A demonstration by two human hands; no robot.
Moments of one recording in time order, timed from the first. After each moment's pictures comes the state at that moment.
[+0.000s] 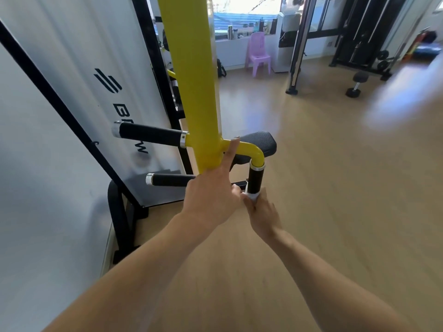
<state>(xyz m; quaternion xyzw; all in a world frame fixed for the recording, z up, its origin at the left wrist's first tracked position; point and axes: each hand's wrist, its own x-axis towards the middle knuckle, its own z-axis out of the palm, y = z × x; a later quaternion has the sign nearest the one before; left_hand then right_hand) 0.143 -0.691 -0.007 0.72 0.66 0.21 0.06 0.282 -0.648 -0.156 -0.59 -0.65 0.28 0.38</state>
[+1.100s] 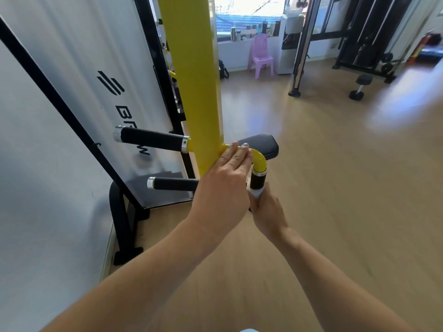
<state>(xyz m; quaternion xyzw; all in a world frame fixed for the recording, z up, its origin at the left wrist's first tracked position) 0.157 -0.680 -0.003 0.78 0.55 0.27 -0.12 0.288 -0.638 -0.130 -0.56 -0.68 0.26 0.40</state>
